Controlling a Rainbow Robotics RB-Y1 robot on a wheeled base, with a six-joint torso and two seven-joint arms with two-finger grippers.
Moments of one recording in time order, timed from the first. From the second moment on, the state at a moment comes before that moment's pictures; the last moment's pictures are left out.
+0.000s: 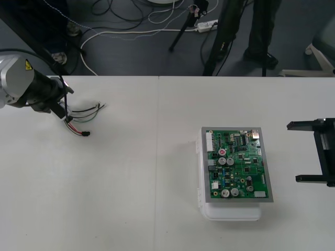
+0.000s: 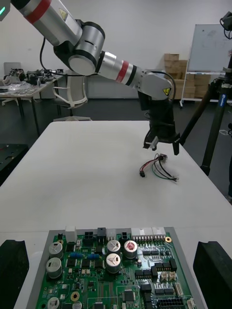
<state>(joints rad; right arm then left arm) -0.02 -0.89 -0.10 -1.56 0.78 -1.56 0.26 -0.92 0.70 -0.40 -0.67 -2.24 -0.95 -0.88</state>
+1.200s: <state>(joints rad) -0.02 -0.96 -0.05 -1.56 0.71 -1.56 0.27 -0.92 0.67 -0.57 -0.58 -2.29 -0.72 -0.88</state>
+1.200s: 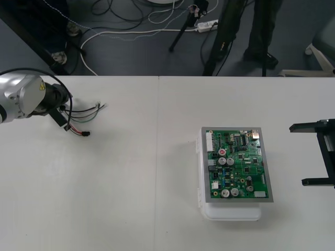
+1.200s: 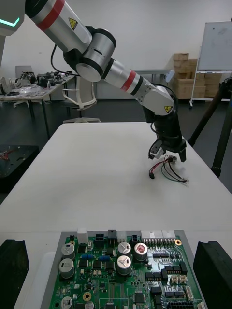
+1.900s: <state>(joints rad) -0.02 -0.96 -0.05 -1.56 0.71 -1.56 0.33 -0.92 0.64 -0.62 -0.57 -2.32 -0.70 -0.88</state>
